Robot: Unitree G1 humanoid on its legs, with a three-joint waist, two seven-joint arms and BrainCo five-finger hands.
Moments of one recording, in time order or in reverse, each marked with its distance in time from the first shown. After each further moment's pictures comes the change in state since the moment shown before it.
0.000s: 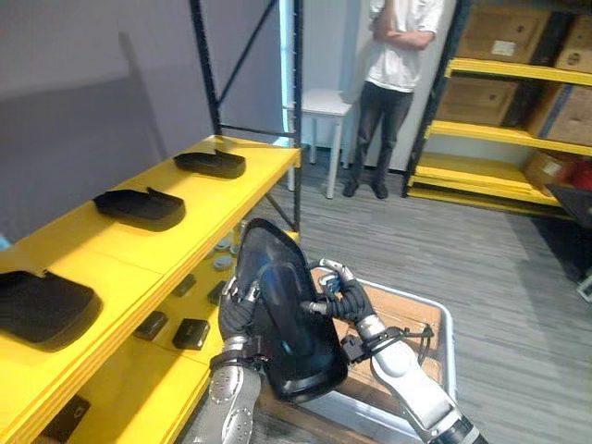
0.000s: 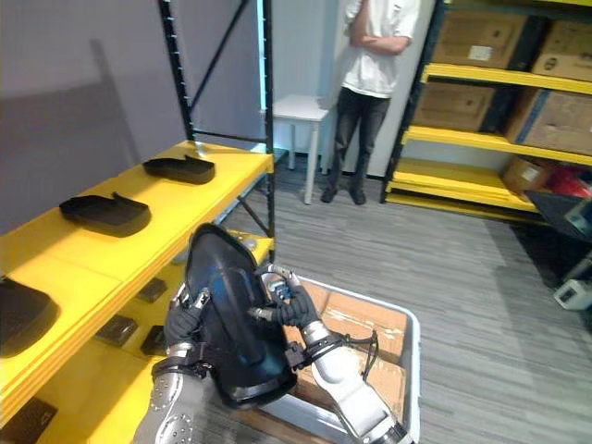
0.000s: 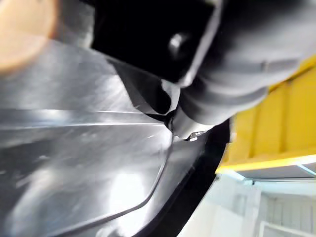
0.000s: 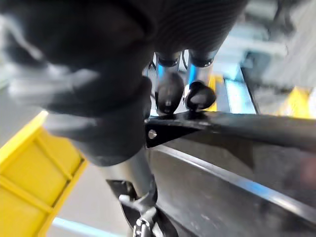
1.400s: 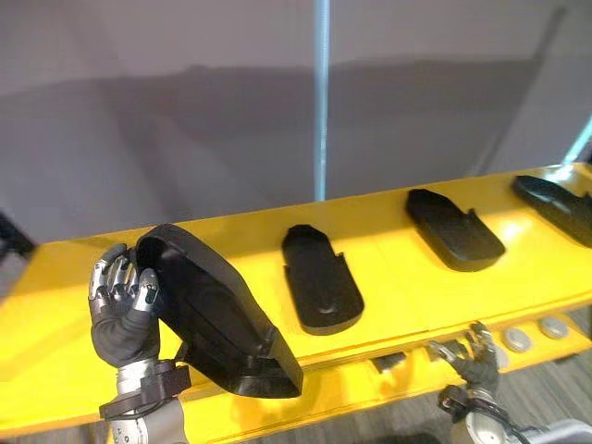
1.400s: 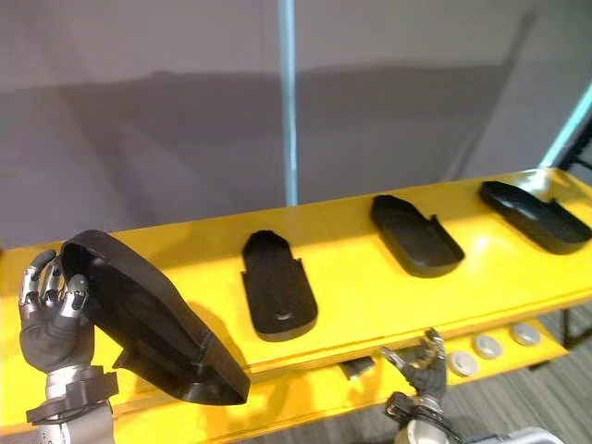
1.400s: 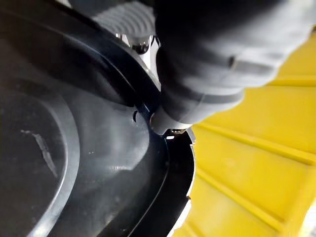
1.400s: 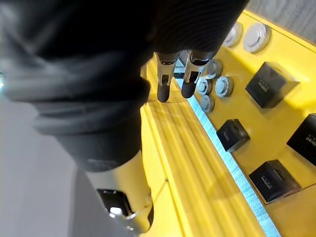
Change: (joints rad) left arm 0.288 -0.117 0.364 -0.579 -0.228 -0.057 -0.392; right arm 0.362 0.160 -0.738 0.150 0.100 -0.095 -0.109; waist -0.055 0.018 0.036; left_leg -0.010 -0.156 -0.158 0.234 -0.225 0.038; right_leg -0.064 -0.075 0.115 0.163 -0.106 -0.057
